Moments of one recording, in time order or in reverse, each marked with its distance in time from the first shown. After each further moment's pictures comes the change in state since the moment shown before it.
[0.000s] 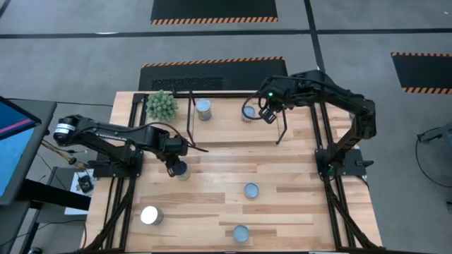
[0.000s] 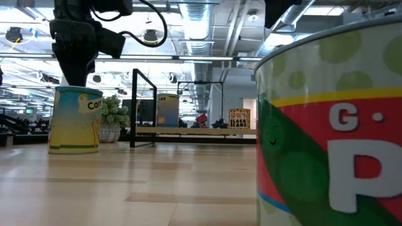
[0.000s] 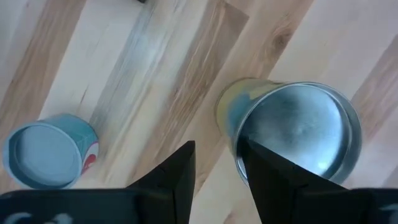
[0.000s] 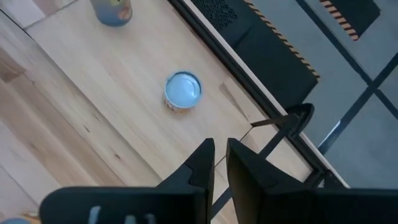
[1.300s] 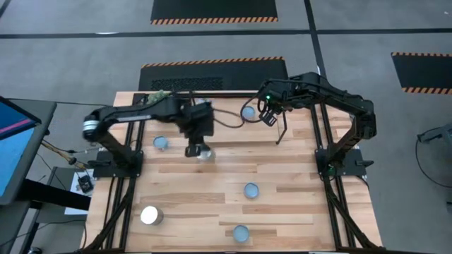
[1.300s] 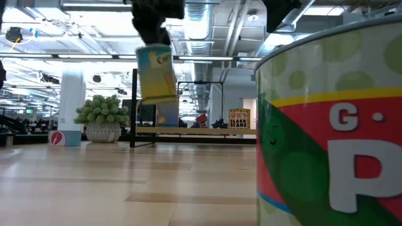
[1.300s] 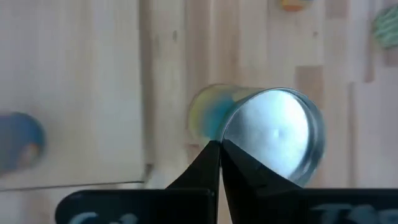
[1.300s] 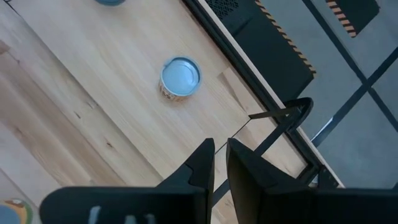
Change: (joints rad) left arm 0.233 0.343 0.656 -0.157 0.197 0.729; right arm 0.003 -0.003 -0.048 -0.001 -0.002 -0.026
